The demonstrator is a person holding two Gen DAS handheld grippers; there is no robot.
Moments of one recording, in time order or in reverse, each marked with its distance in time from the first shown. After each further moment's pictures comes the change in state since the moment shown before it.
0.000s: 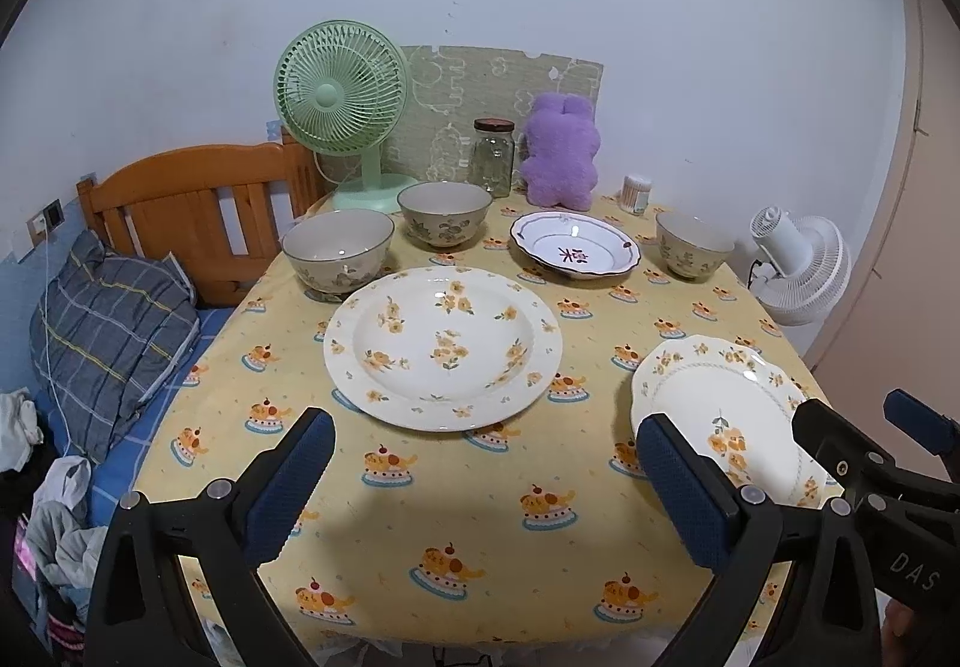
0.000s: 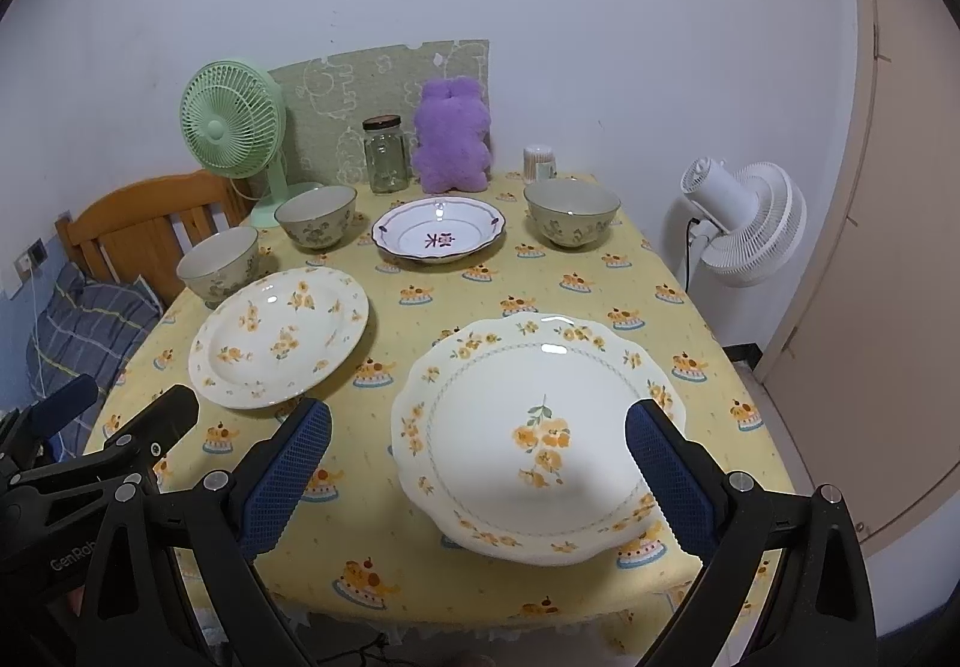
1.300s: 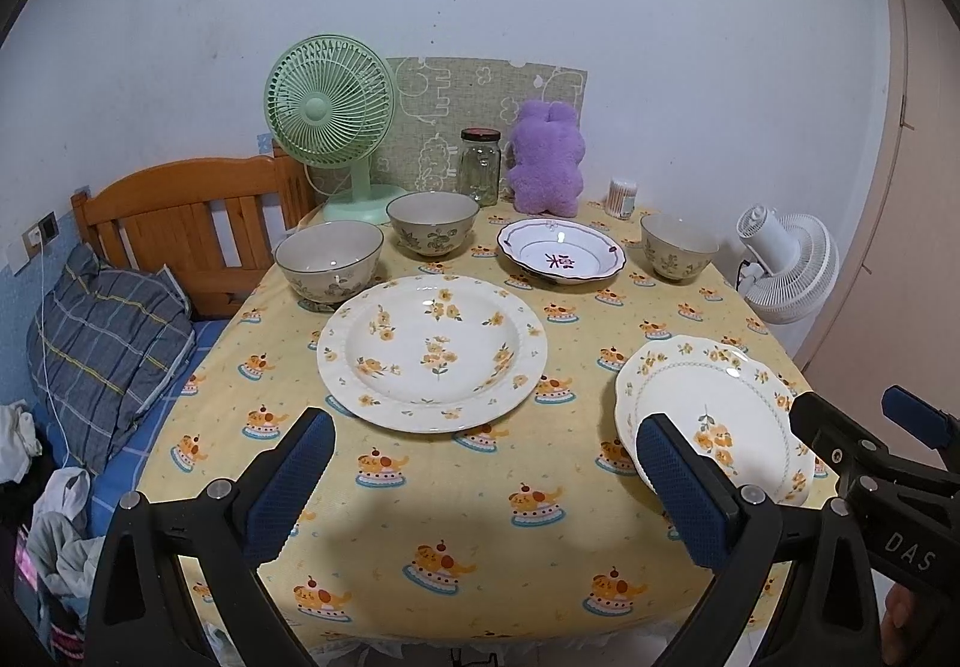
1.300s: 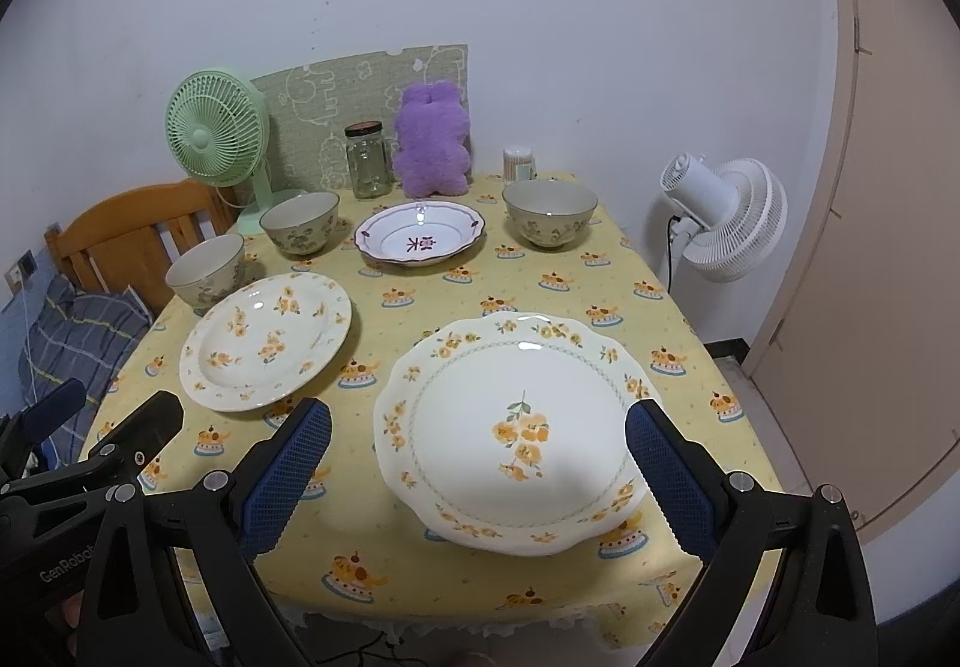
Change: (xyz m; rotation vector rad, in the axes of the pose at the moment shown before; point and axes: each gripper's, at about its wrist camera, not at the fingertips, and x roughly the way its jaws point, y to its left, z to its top) left arm -0.010 -0.006 -0.005 0.025 -0.024 -0.019; right arm -0.009 -0.008 0.000 0.028 -0.009 -0.032
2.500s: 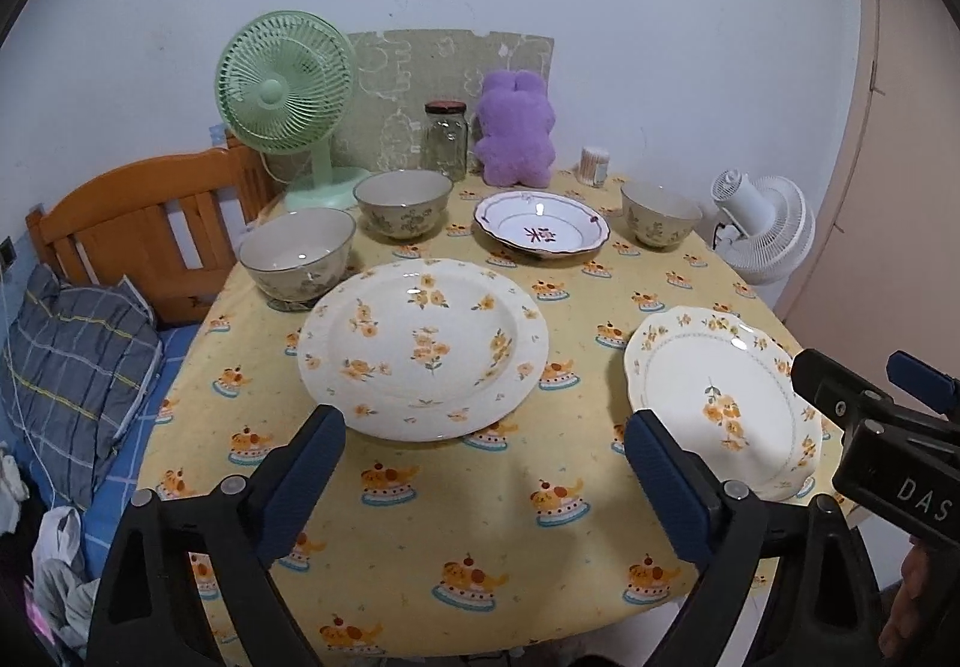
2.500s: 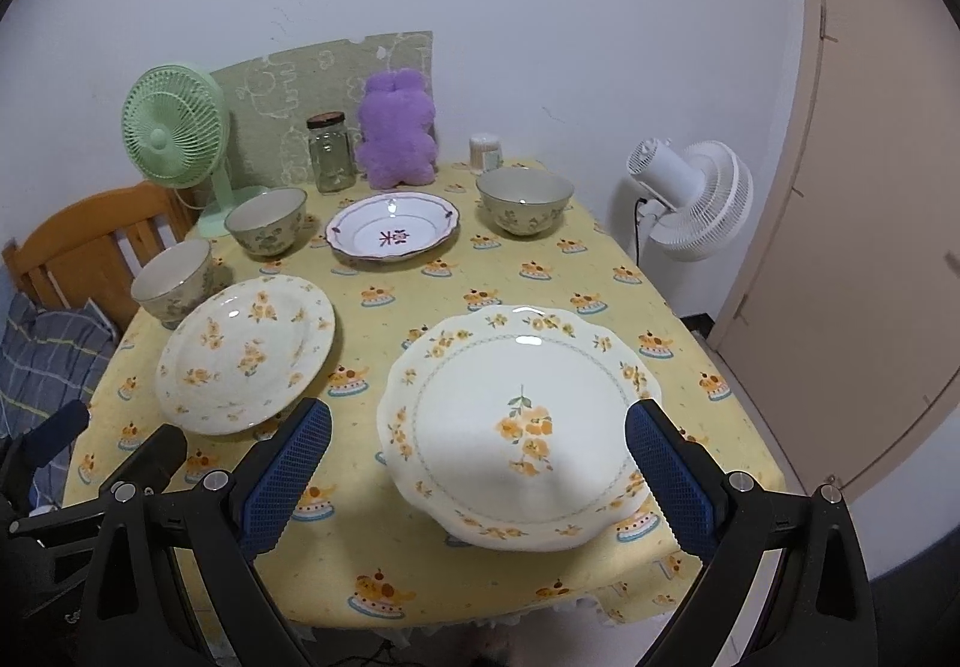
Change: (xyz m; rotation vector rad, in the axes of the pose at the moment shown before) left arm 0.029 0.022 0.012 0.074 0.079 -0.105; right arm 0.011 0.029 0.012 0.056 0.042 -0.126
